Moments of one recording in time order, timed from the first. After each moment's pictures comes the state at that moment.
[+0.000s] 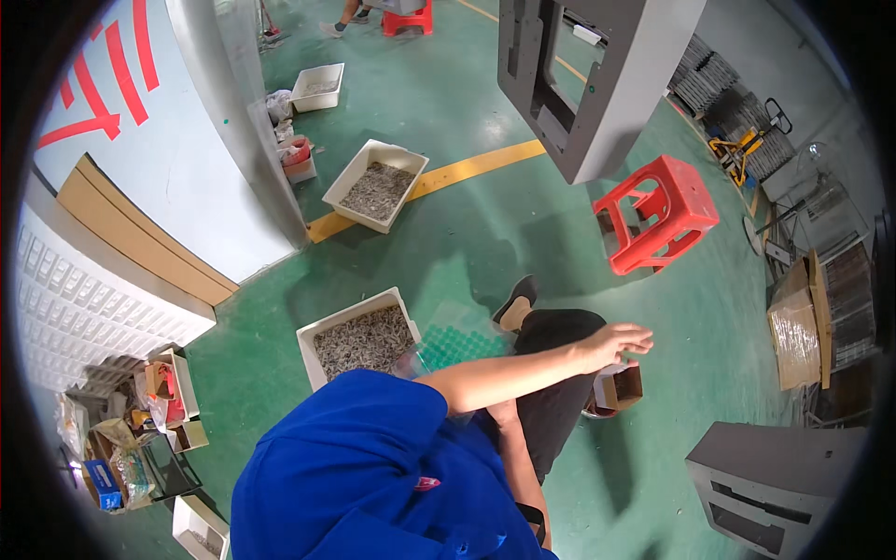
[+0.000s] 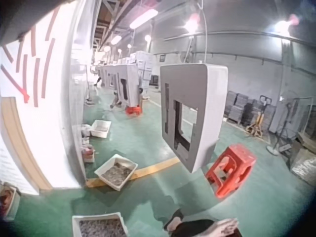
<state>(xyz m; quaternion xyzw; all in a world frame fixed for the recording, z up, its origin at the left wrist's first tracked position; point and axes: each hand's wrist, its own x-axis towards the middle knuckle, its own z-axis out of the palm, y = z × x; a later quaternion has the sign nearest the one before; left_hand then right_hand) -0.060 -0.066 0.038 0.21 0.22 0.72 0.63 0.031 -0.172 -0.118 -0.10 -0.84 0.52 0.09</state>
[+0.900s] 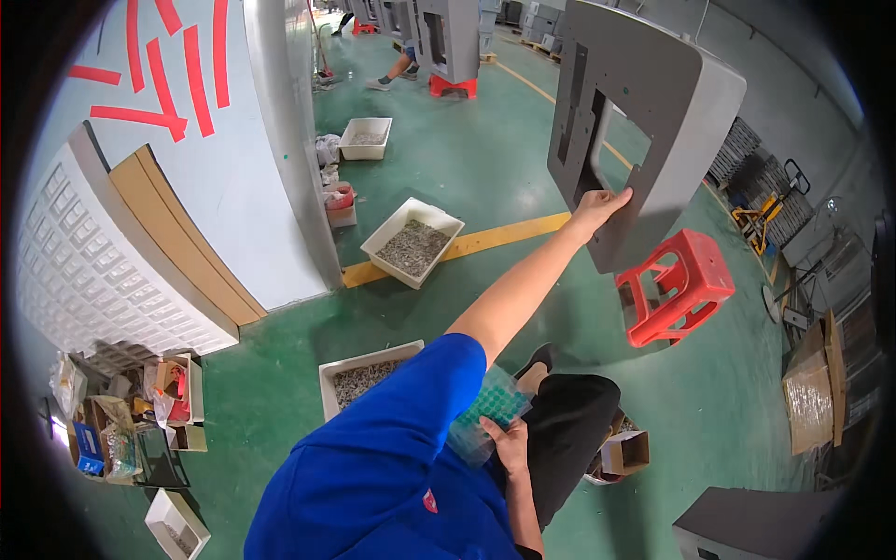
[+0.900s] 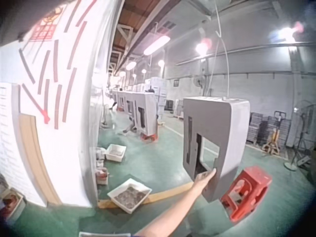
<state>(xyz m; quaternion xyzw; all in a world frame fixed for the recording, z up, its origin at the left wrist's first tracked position) -0.352 -0.072 0.154 0.29 0.52 0.78 0.19 0.001 -0.191 -0.032 -0.15 -0.65 0.74 0.06</state>
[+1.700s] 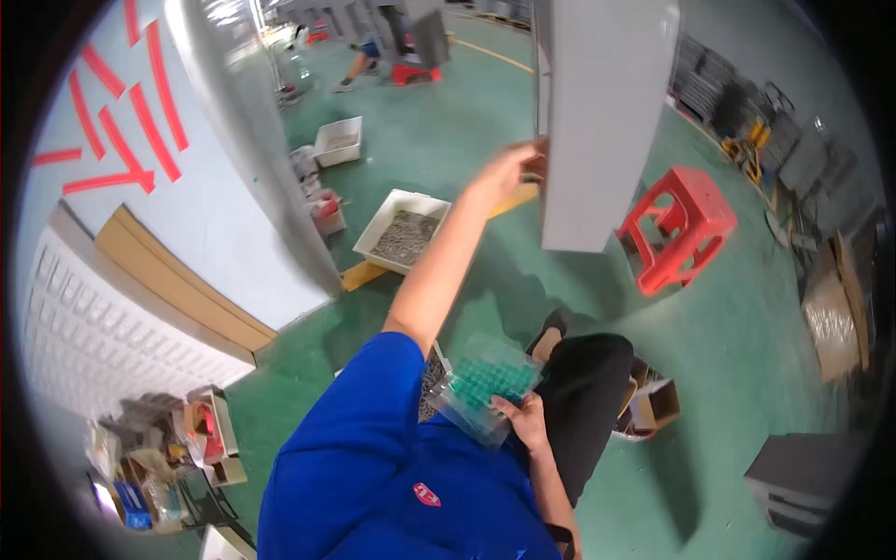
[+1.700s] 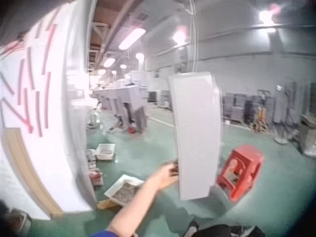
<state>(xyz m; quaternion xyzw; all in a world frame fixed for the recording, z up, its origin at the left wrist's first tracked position) -0.363 -0.183 0.155 0.33 0.44 0.78 0.29 0.001 -0.193 -0.028 -0.15 -0.66 0.74 0.06</state>
